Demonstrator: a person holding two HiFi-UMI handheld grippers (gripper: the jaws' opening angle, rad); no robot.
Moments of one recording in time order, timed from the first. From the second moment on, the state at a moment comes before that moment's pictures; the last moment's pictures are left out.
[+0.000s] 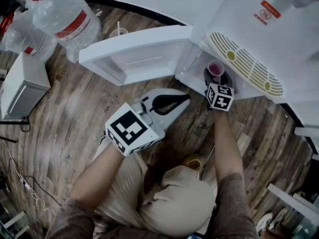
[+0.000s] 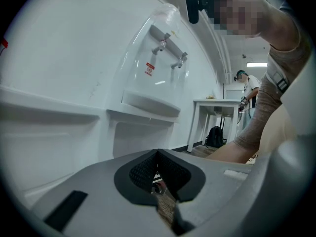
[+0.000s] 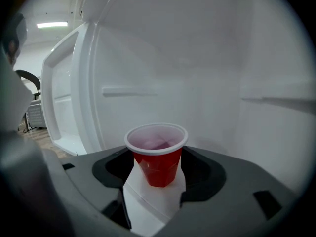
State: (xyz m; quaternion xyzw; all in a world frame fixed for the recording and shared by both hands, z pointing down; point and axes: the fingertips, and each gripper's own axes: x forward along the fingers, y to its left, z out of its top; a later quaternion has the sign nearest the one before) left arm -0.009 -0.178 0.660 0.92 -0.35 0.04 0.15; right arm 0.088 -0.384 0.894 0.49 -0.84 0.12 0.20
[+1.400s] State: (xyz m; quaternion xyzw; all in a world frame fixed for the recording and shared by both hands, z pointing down) left arm 0.003 -0.162 0.656 0.94 -0.31 0.05 0.14; right arm 0.103 -0.313 0.815 0.47 -0.86 0.15 0.15
